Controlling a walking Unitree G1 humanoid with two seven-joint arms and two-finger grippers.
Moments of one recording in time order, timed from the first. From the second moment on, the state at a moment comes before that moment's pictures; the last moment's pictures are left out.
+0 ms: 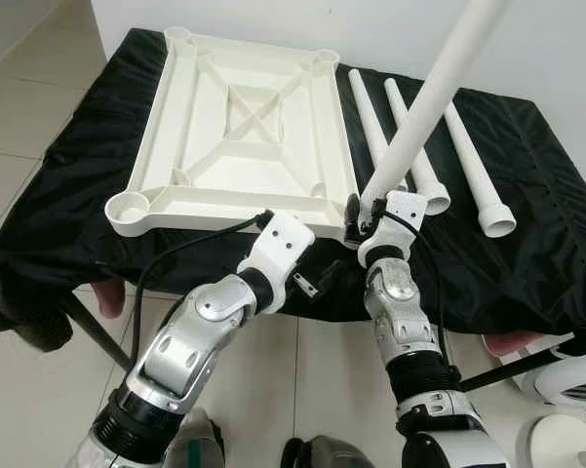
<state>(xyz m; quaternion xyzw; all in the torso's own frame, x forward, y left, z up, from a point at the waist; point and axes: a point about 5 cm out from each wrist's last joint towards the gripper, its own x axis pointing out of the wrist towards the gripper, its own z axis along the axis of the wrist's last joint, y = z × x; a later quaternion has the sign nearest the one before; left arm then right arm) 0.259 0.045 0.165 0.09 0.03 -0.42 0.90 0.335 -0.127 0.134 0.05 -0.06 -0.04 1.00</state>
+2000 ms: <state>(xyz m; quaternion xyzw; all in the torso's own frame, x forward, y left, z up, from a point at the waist) 0.260 0.045 0.169 0.08 0.03 -0.42 0.90 0.365 -0.185 0.150 -0.01 -0.02 0.34 0.94</state>
